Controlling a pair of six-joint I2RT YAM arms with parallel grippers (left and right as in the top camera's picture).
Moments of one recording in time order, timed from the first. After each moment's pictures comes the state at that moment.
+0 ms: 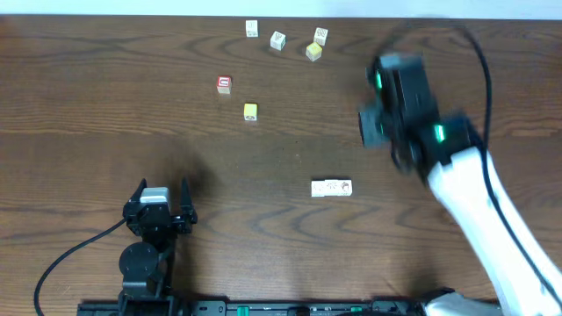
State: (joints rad) left arm -0.04 0.04 0.02 -0.12 -0.08 0.01; right arm 0.38 1.41 1.30 -0.85 0.17 0.16
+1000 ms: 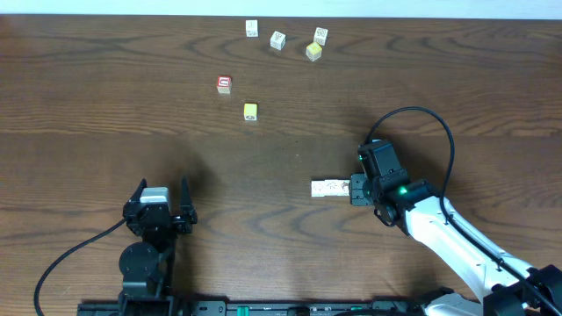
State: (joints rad) left arm -0.04 0.04 0.02 -0.12 -0.08 0.01; right arm 0.43 1.39 0.68 -0.41 0.10 0.38
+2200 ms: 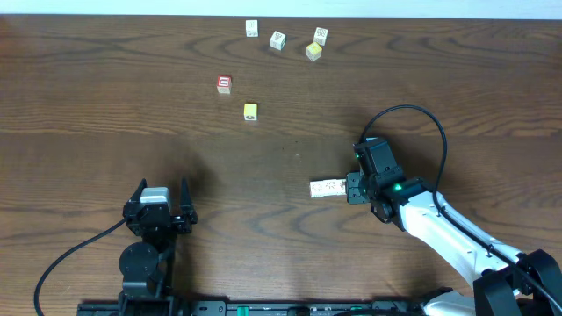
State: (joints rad) left arm -0.04 0.04 0.02 -0.12 -0.08 0.01; right arm 0.43 1.45 0.68 -0.34 0.08 0.34
